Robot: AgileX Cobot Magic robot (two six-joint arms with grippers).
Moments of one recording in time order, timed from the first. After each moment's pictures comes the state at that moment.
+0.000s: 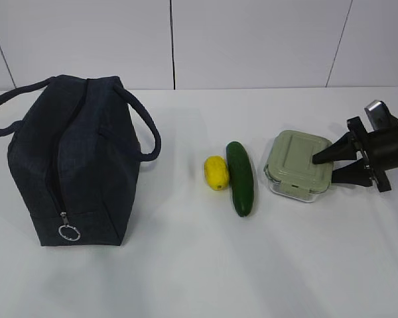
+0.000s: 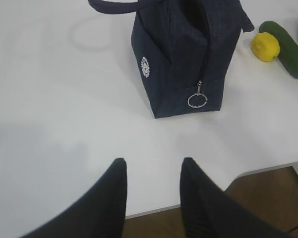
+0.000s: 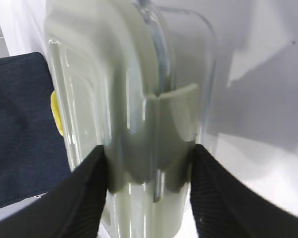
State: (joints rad) left arm -0.10 0.01 -0.51 -0.14 1.11 0.03; right arm -0.33 2.26 -1.39 1.14 1.16 -0.69
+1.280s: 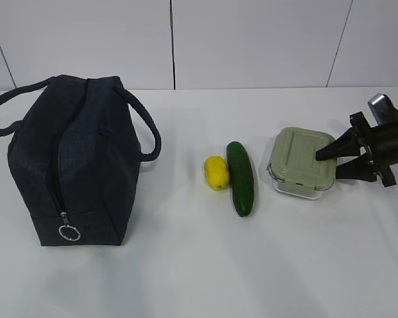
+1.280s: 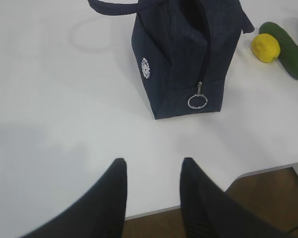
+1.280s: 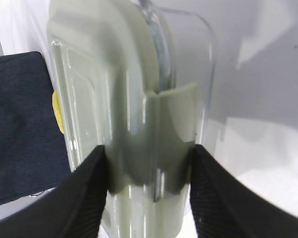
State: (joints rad) left arm -0.10 0.01 -0.51 -0.14 1.10 0.03; right arm -0.32 2.22 -1.38 1.12 1.15 -0.69
